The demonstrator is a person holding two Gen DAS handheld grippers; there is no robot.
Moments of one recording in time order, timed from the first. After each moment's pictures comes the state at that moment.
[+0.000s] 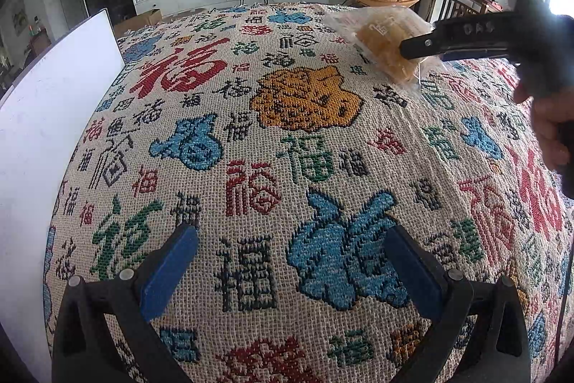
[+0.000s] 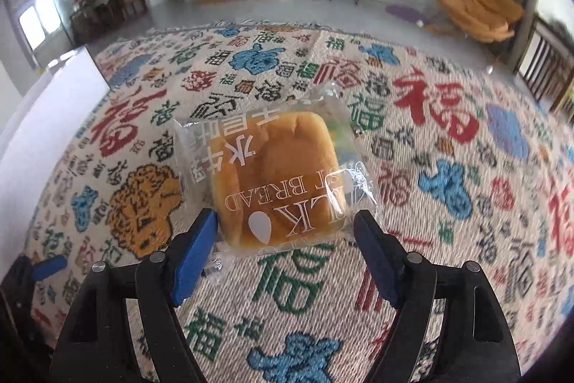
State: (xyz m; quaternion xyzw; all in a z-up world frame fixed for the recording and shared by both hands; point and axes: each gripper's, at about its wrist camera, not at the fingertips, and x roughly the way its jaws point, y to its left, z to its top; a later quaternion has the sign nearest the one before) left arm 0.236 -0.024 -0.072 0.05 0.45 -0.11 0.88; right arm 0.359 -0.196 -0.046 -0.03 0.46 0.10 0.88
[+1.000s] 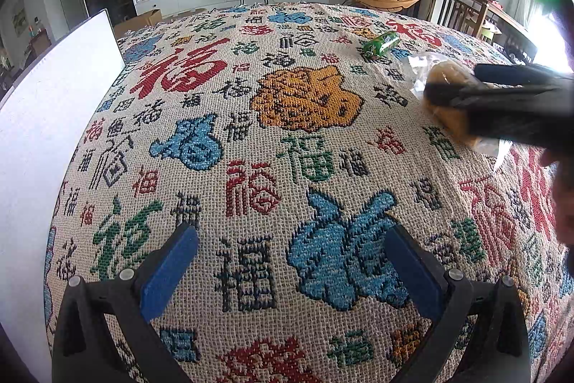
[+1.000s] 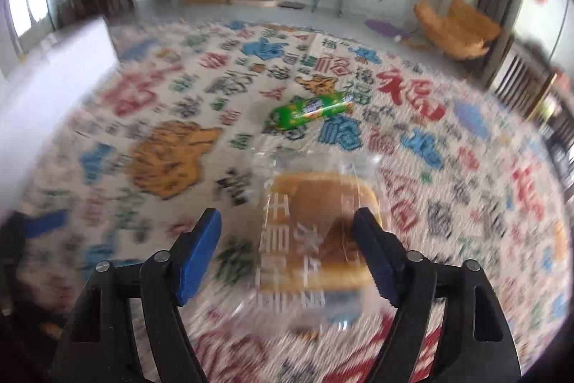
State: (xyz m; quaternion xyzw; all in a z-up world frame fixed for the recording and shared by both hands) left arm 0.237 -0.024 -0.073 0.05 0.45 -0.12 0.88; right arm 0.290 -0.157 -0.040 -0.10 0.43 0.03 0.90
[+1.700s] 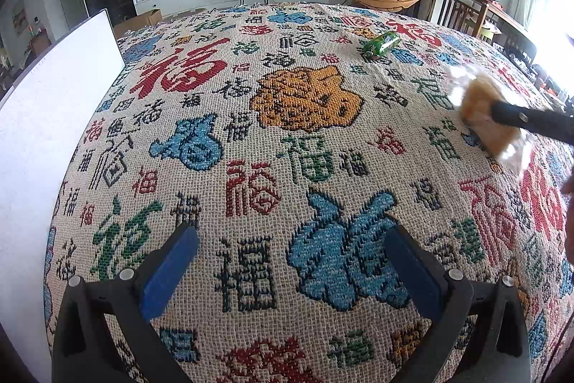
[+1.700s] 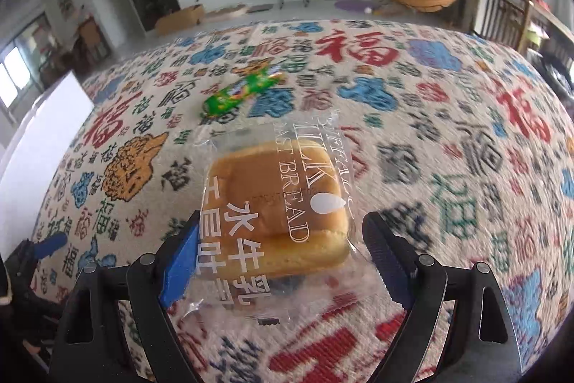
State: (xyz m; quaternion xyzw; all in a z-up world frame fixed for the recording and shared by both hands) left arm 0.237 -0.024 -0.073 0.05 0.45 -0.12 0.88; right arm 0.259 -0.250 -0.058 0.07 0.43 0.03 0.90
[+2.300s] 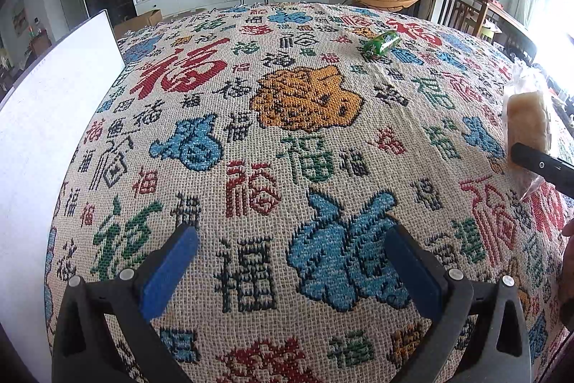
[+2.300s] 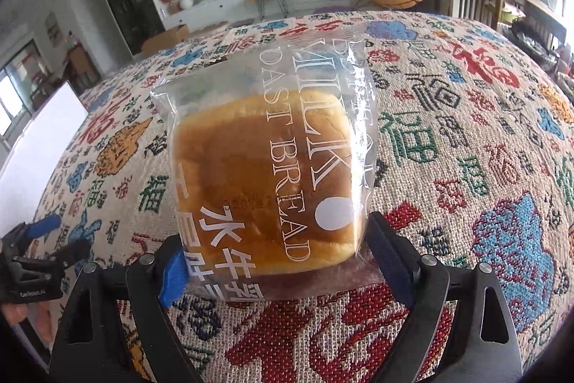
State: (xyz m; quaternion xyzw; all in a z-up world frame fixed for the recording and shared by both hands) left arm 0.237 -0.024 -0.073 0.05 0.45 -0.12 0.88; right arm 0.212 -0.268 -0.074 0.10 0.41 0.00 0.91
